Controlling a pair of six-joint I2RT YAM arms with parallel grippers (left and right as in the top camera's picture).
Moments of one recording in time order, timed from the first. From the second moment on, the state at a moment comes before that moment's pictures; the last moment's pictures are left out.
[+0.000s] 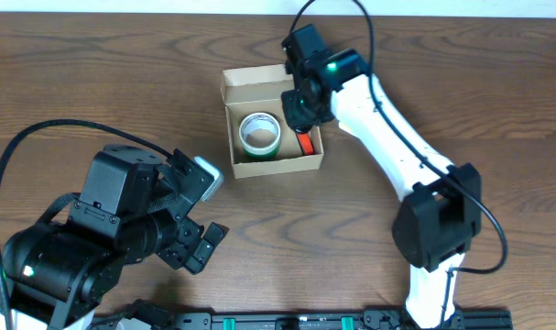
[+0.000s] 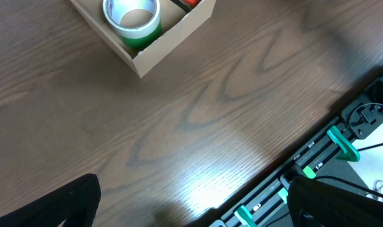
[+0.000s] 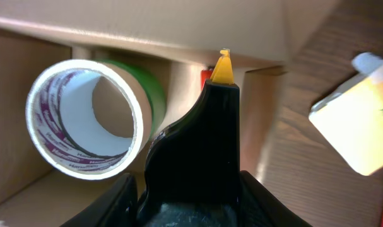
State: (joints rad) left arm -0.42 1.01 1.44 -1.47 0.23 0.18; right arm 0.51 2.07 1.87 -1.09 -0.01 0.27
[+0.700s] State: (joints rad) left arm -0.42 1.01 1.44 -1.47 0.23 0.18; right arm 0.53 2.15 1.87 -1.06 0.02 0.28
